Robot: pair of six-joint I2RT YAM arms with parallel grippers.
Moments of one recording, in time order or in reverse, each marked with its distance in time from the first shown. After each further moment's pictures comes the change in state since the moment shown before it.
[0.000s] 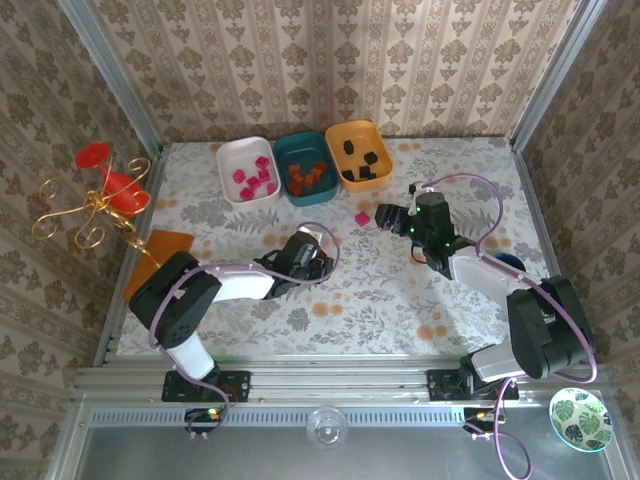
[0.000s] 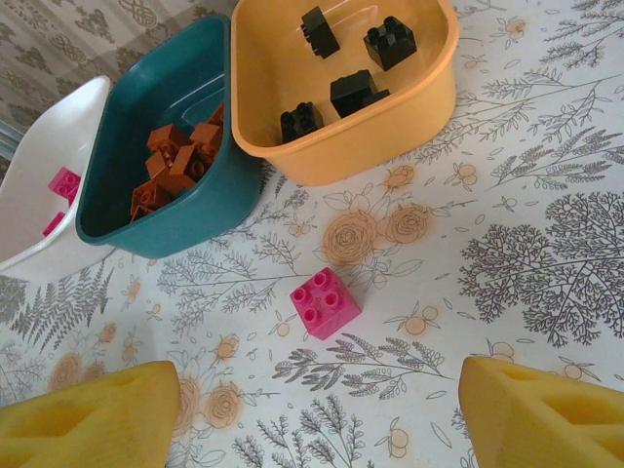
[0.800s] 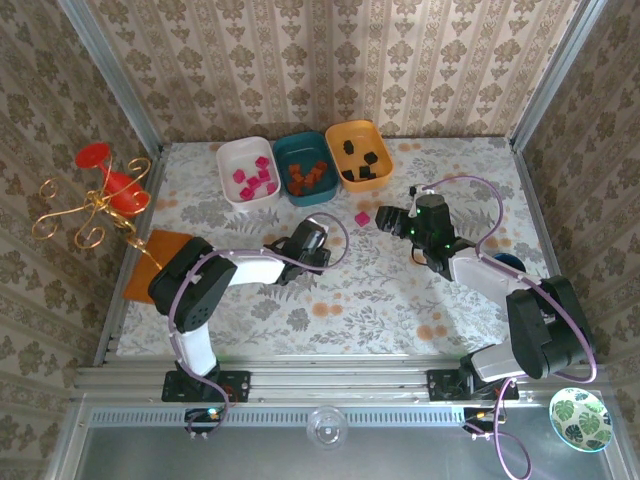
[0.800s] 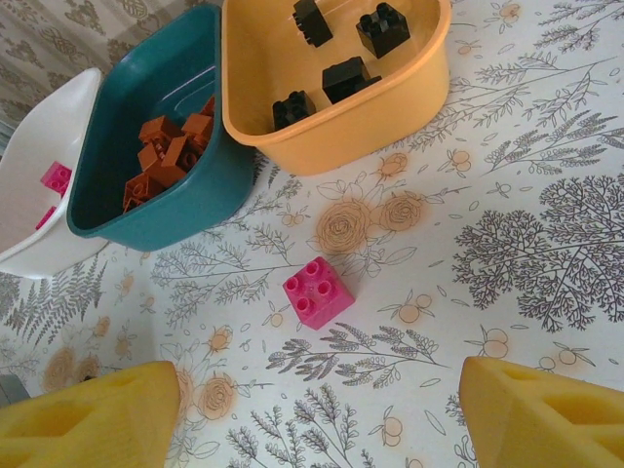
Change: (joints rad) left arm 0.039 0.128 0.147 -0.098 -0.051 0.140; right arm -0.002 -0.001 -0.016 0.002 -0.001 0.007
